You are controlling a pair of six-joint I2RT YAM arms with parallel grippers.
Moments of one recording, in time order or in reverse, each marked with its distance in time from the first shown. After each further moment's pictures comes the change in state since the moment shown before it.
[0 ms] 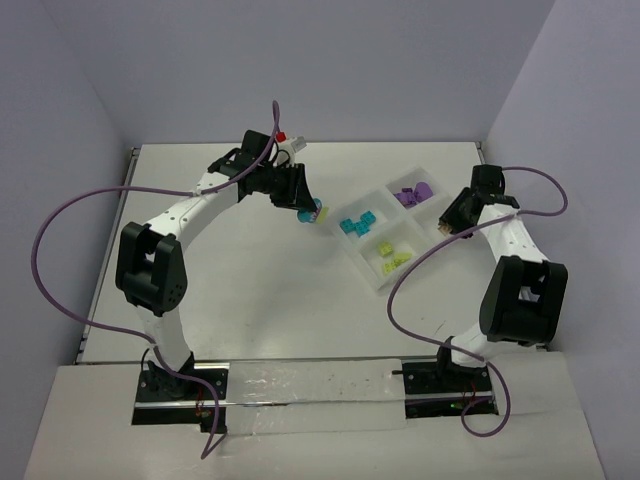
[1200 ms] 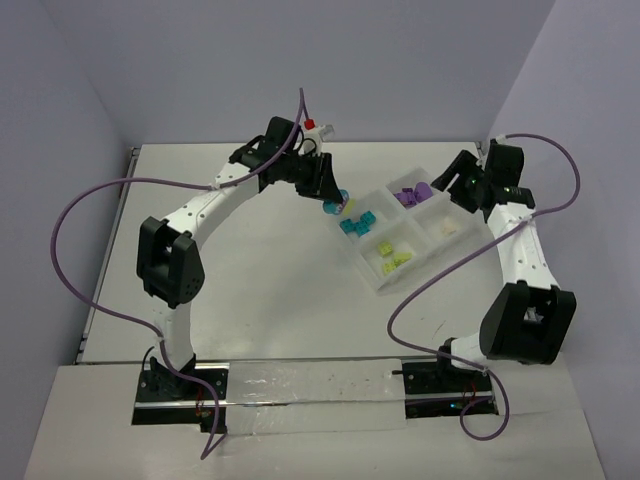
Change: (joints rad) left arm -0.095 0.117 0.251 -0.027 0.089 -0.042; right arm 0.012 -0.130 0.121 0.079 -0.282 -0.059
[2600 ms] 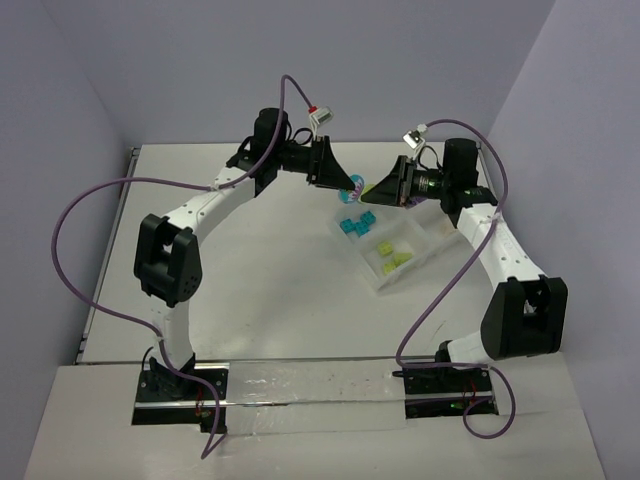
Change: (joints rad) left arm 0.037 -0.004 -0.106 0.544 0.451 -0.371; right arm 0.244 0.042 -0.053 0.291 -0.831 0.038
